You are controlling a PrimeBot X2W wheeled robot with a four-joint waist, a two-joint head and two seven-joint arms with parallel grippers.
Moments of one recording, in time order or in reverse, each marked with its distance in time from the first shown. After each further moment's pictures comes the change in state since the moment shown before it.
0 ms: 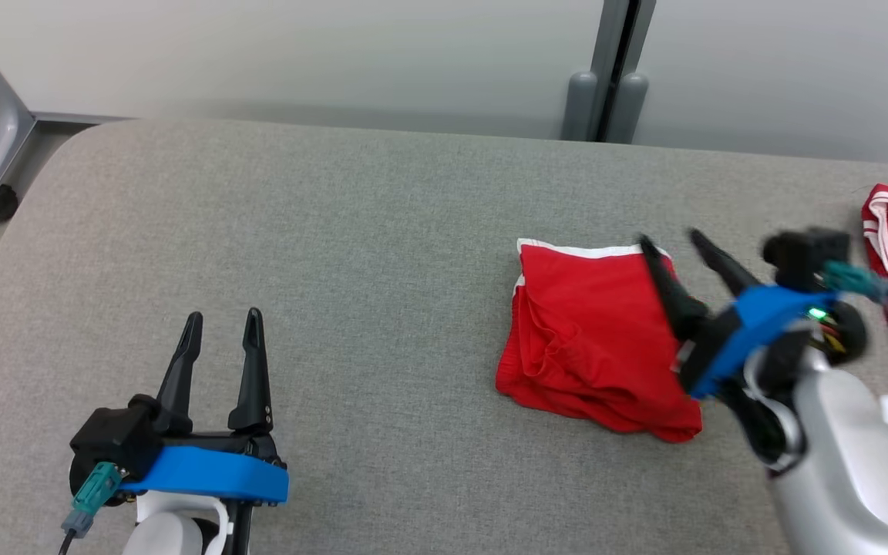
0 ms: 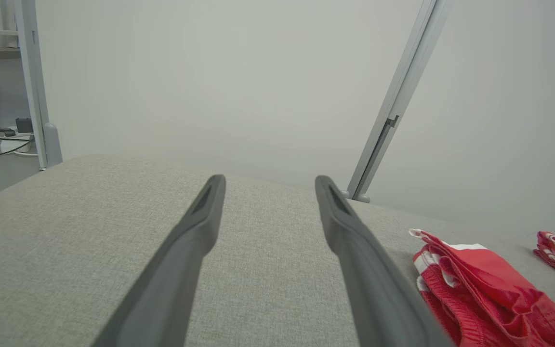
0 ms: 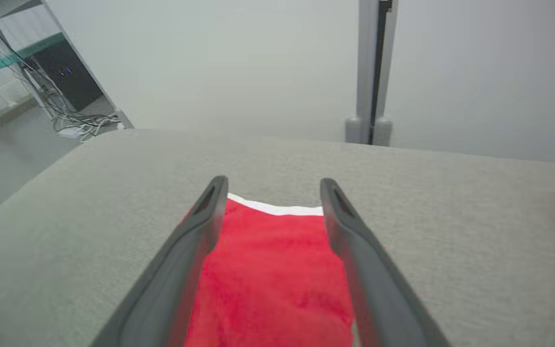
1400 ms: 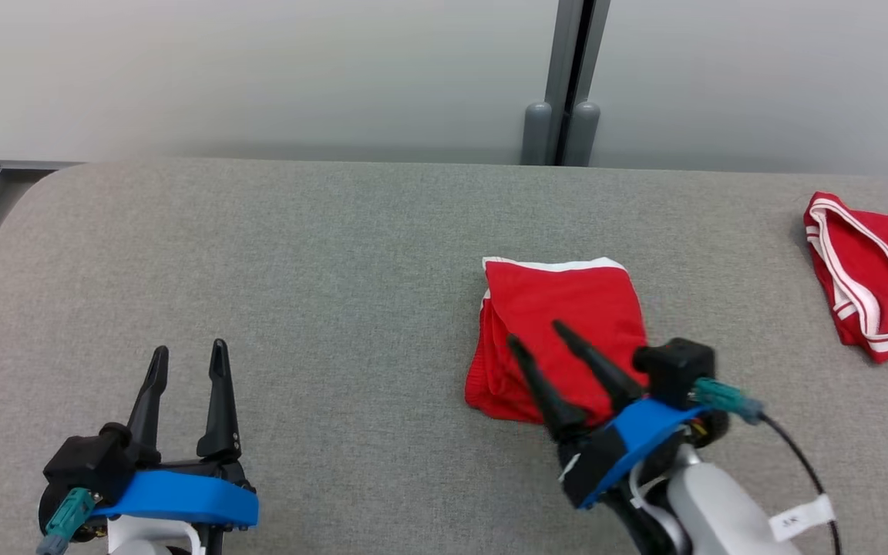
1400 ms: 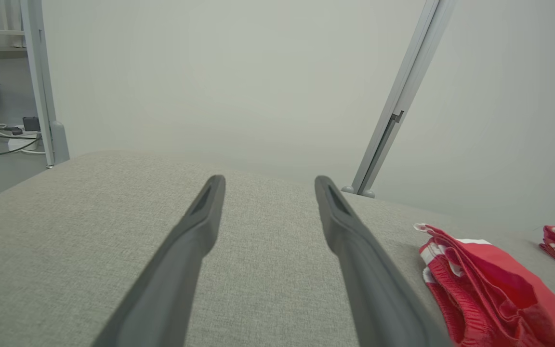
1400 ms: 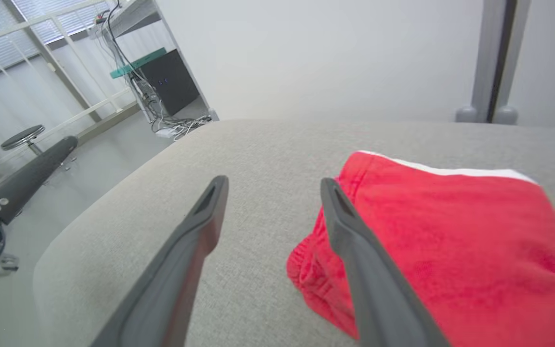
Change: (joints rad) left arm 0.043 0.019 0.055 0.032 0.010 0.000 0.000; right arm 0.130 0.073 0.312 0.034 0.063 0.000 -0.233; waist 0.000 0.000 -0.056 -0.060
